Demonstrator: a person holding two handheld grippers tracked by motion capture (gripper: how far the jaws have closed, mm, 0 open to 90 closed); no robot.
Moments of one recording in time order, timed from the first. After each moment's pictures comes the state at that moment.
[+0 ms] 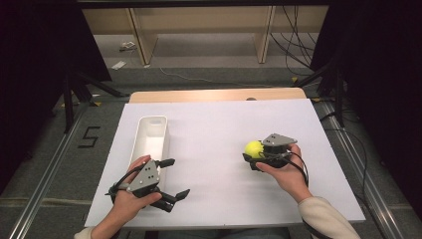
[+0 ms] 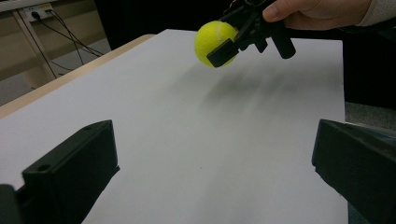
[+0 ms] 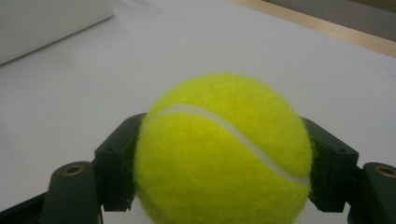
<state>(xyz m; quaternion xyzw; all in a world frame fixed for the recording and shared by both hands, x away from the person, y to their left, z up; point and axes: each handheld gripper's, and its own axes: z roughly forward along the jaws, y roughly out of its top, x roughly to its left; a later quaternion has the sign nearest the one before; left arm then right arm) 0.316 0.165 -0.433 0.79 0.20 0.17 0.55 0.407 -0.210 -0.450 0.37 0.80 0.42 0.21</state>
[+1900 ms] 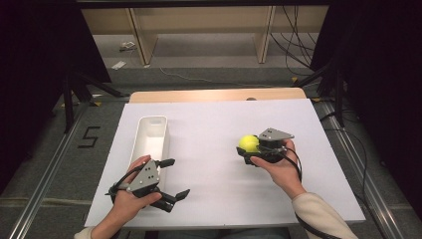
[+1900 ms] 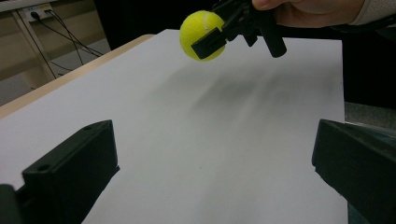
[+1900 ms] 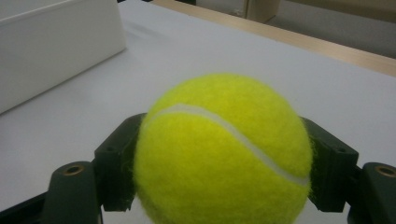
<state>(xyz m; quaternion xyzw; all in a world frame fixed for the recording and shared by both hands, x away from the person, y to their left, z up) 0.316 0.166 -0.433 0.79 0.20 0.17 0.55 0.415 -0.195 -0.439 0.37 0.78 0.46 0.20</state>
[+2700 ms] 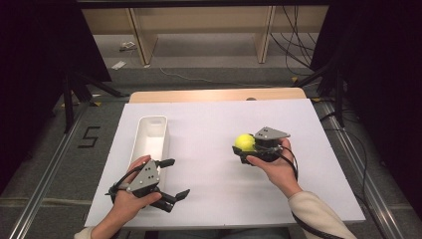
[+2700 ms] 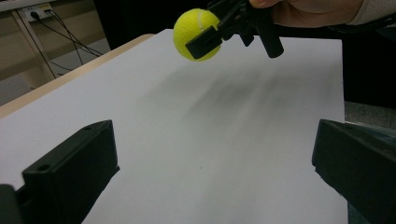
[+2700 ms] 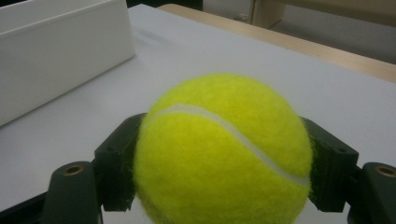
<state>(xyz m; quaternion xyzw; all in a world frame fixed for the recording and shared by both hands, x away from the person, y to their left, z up) 0.316 0.166 -0.434 0.79 0.20 0.17 0.55 0.417 -0.184 -0.437 0.36 0.78 0.47 0.20</state>
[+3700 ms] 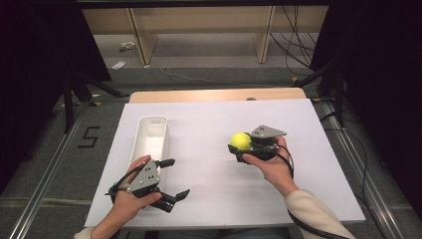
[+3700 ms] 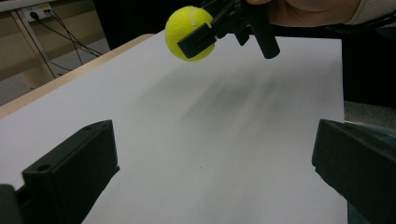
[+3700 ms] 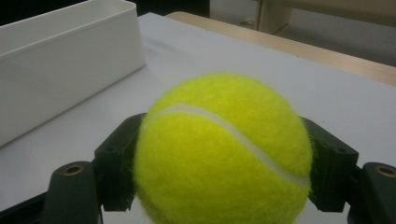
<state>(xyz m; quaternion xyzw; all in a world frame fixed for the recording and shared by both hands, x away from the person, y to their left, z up) 0.316 0.166 -0.434 0.79 0.20 0.17 0.55 0.420 -0.174 -0.433 0.35 0.78 0.48 0.19</state>
